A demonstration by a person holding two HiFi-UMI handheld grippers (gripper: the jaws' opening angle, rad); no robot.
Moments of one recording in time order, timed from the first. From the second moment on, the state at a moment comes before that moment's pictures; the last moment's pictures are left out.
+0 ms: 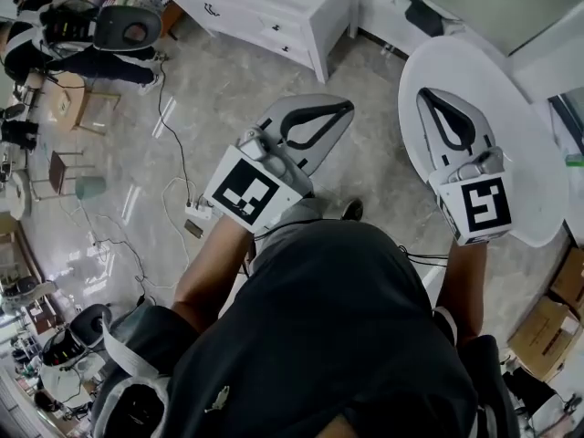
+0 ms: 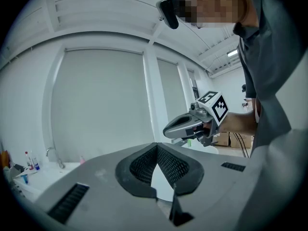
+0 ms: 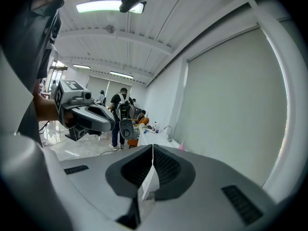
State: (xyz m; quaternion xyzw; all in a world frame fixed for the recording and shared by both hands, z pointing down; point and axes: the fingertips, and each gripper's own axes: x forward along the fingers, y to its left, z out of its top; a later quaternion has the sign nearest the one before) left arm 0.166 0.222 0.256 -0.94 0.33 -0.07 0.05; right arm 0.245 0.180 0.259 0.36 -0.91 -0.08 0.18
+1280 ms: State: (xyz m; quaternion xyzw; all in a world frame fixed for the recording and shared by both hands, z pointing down) left arm 0.033 0.120 0.249 -0.95 0.31 -0.03 0.07; right arm 0.121 0.095 0.240 0.39 -0.89 -0.11 0.22
